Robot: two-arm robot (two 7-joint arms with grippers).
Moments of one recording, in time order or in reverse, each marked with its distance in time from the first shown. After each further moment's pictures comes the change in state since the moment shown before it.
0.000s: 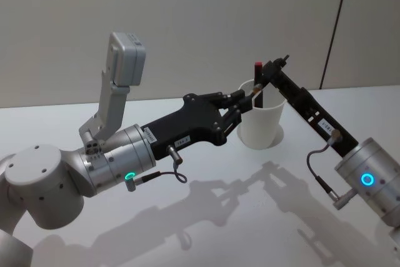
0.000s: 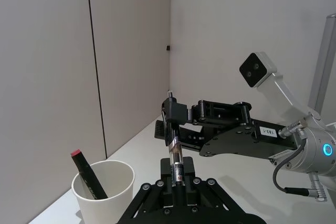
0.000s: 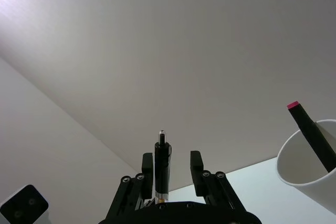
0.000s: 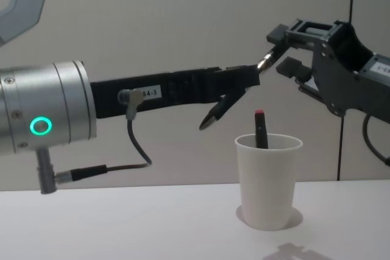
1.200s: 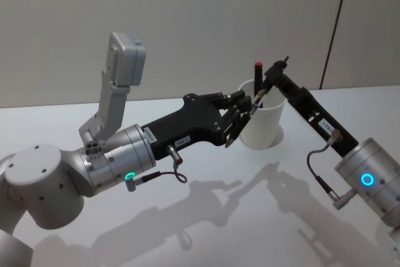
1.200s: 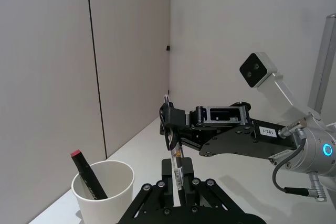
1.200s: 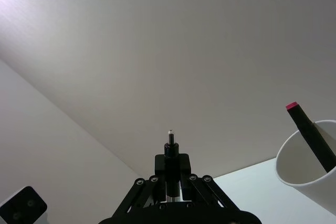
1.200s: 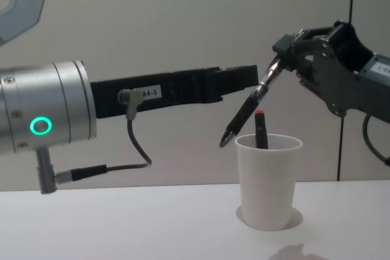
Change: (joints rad) left arm 0.000 0.000 0.000 0.000 0.000 0.000 -0.001; right arm -0.001 0.000 -0.001 -0.002 0.001 -0.006 -0.006
